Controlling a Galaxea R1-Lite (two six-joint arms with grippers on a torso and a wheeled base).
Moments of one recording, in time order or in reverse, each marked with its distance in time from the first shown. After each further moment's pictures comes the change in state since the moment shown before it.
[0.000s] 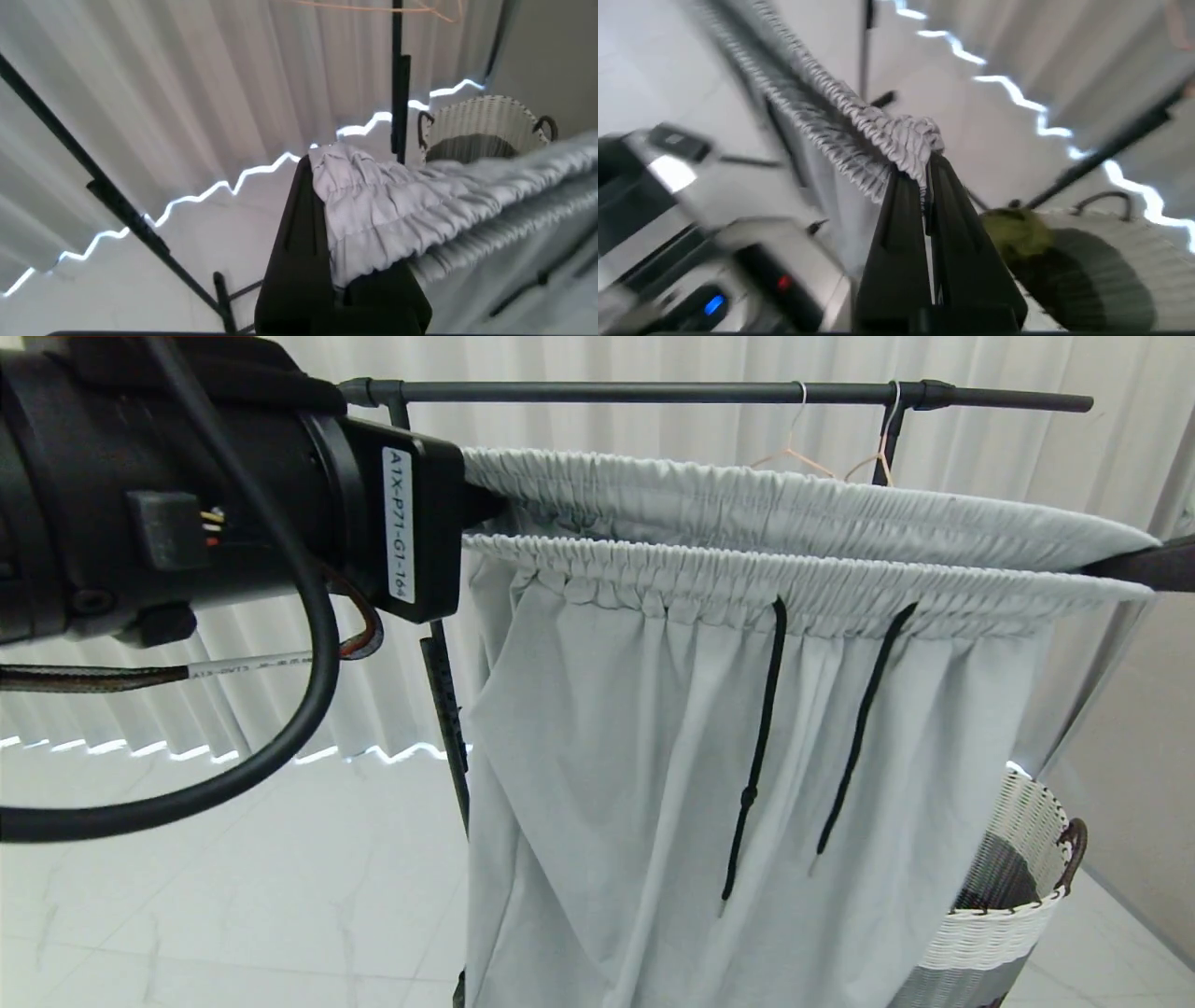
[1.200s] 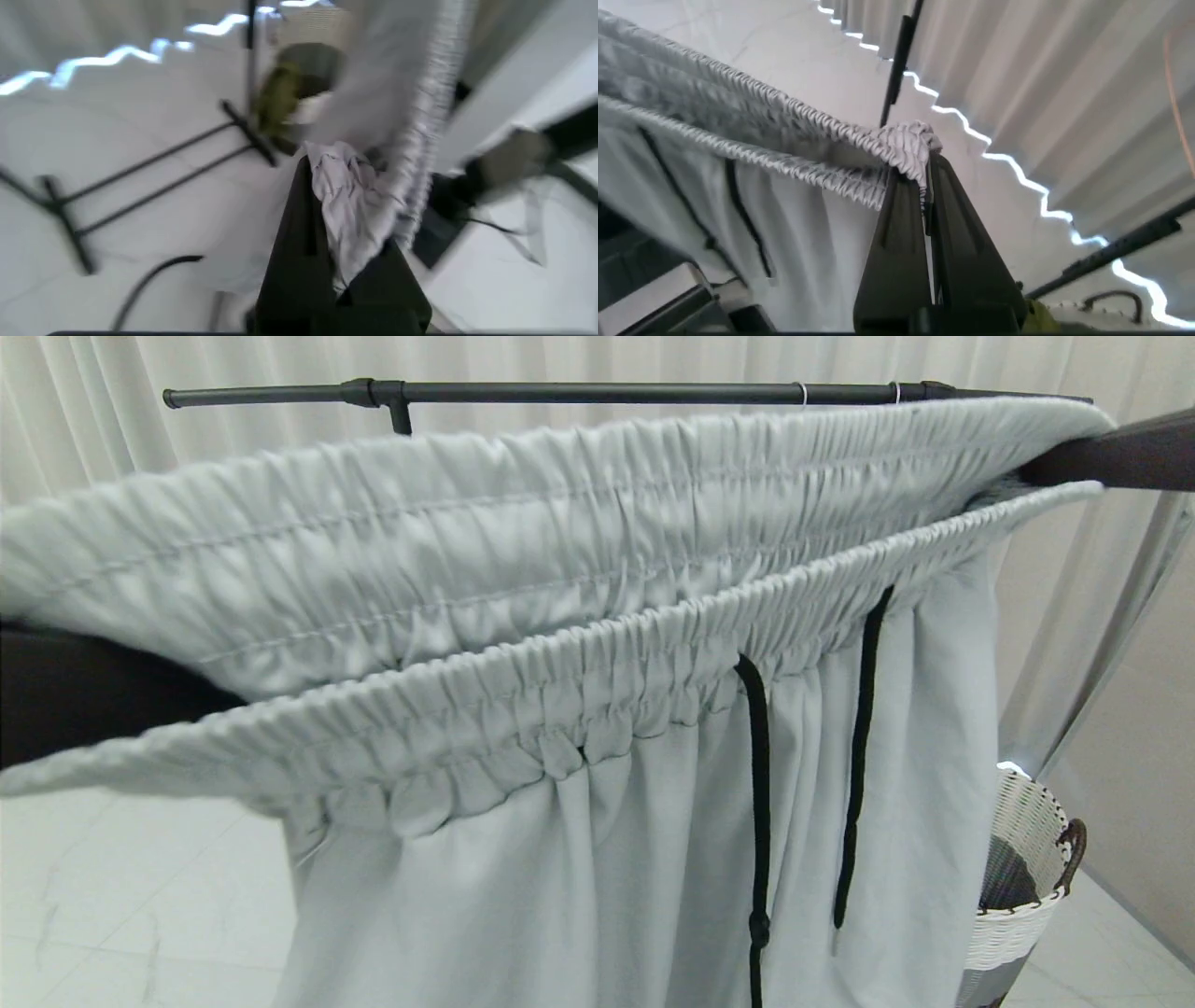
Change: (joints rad) left arm -0.385 -0.179 -0.162 0.626 0.001 -0.524; right arm 0.267 0.060 -0.027 -0.212 -0.152 0.009
